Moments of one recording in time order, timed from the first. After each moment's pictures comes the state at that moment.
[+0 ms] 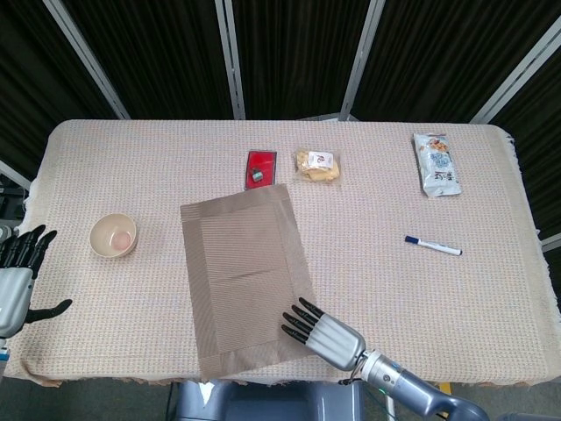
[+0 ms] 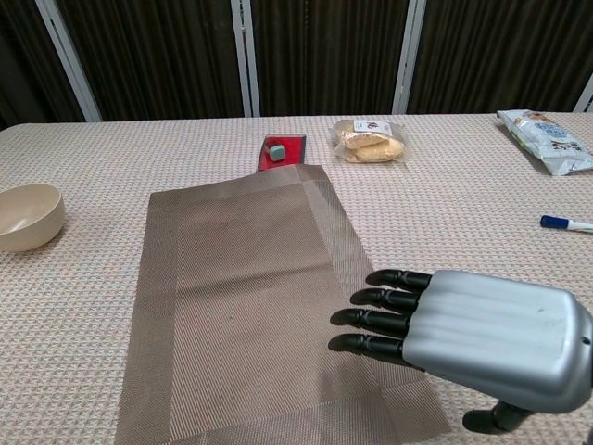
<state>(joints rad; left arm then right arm) -0.17 -0.90 -0.03 -2.02 1.35 1.43 0.26 0.51 -1.43 0.00 -1.75 -1.73 0.79 -0.75</state>
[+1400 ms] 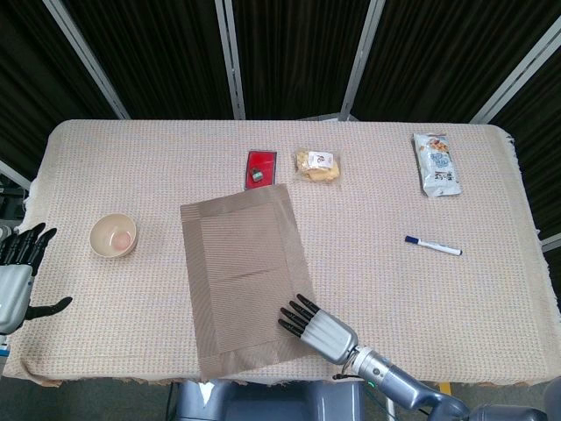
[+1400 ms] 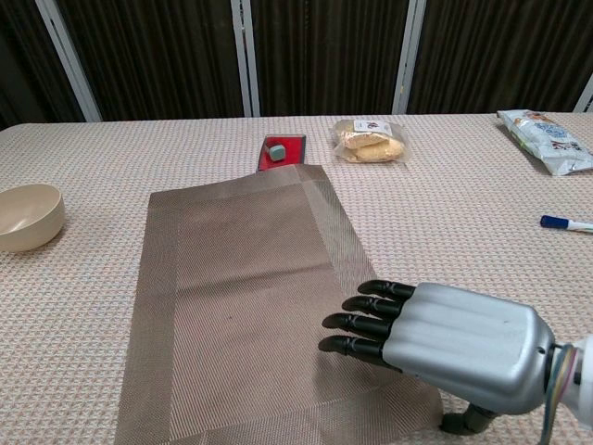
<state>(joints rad) -0.17 -0.90 -0.05 -2.01 1.33 1.40 0.25 0.55 -1.55 -0.05 -1.61 -1.66 0.87 -0.68</state>
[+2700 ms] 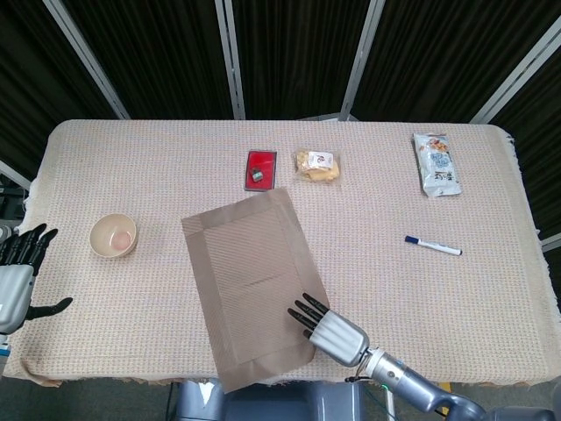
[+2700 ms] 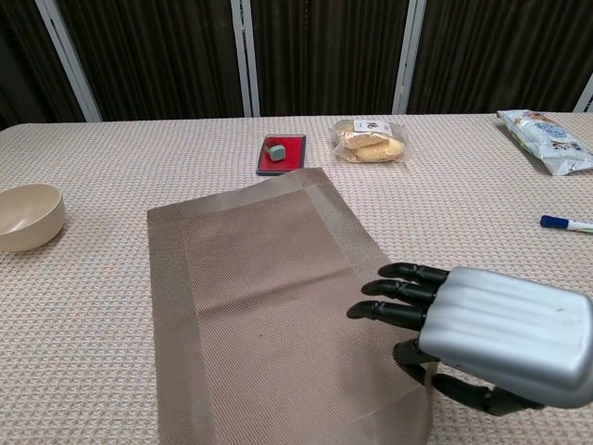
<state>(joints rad) -0.17 -0.91 -0.05 -2.01 1.32 1.38 0.25 0.56 -1.48 -0.13 -1.57 -1.80 1.03 -0.55</state>
